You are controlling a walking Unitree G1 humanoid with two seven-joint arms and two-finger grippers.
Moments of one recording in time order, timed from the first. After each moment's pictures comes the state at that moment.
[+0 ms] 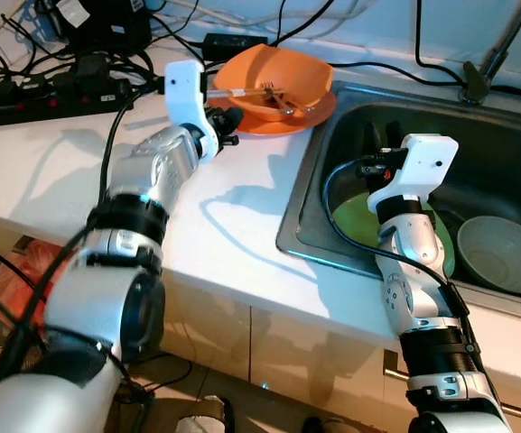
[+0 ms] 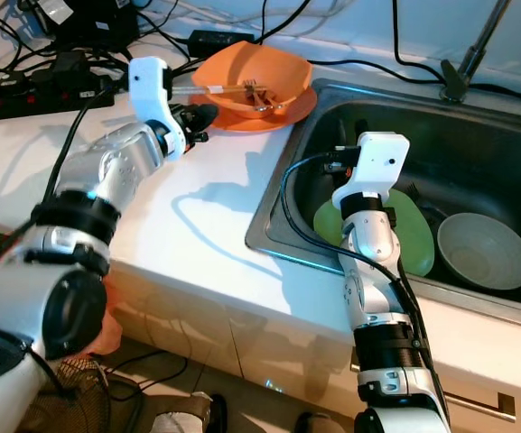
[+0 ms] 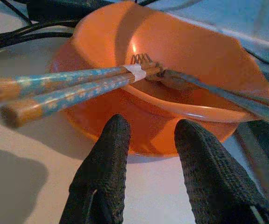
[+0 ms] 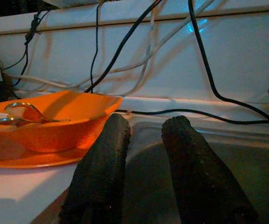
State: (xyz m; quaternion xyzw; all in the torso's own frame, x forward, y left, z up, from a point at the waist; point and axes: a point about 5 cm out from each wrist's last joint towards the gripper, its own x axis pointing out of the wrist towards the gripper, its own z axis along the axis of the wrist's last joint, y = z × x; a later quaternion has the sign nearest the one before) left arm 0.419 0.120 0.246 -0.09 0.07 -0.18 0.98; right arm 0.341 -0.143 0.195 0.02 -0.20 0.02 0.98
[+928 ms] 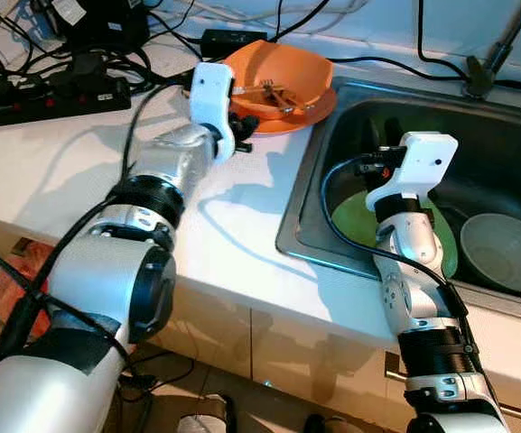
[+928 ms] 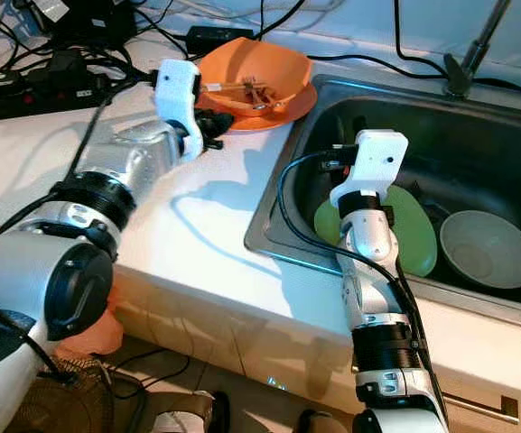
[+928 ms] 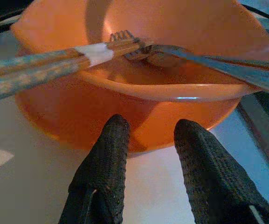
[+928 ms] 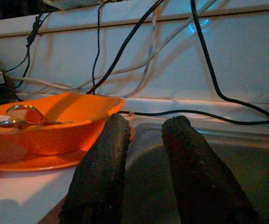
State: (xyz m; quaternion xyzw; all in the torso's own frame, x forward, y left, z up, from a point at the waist) left arm 0.423 0.098 0.242 -0.01 0.09 -0.19 0.98; right arm 0.339 -0.139 0.200 0.02 -0.21 0.02 0.98
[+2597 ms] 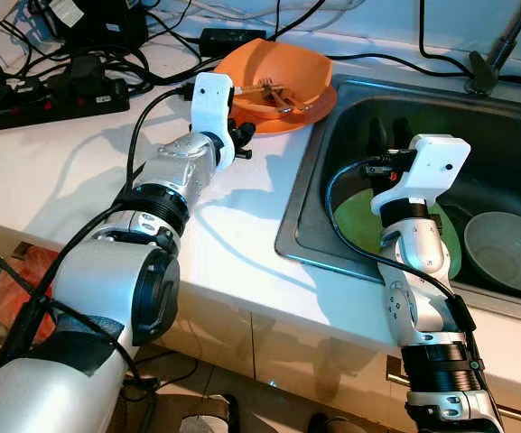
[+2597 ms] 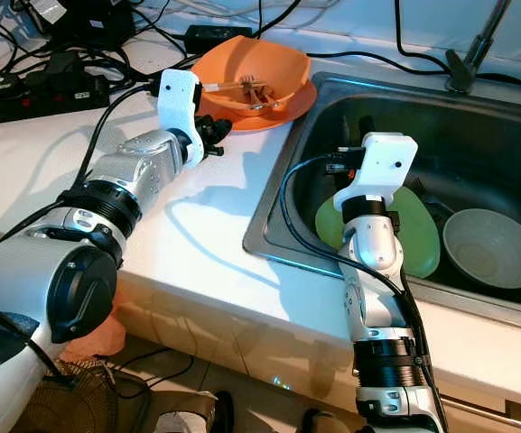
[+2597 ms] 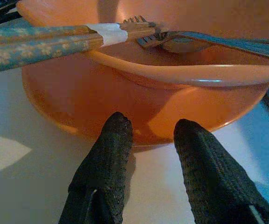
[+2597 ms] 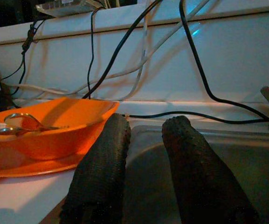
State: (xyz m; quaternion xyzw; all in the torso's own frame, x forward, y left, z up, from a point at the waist) left arm 0.423 0.102 0.229 0.00 0.10 -0.17 0.98; right arm 0.326 -0.139 0.205 0.03 -0.21 0.01 0.98
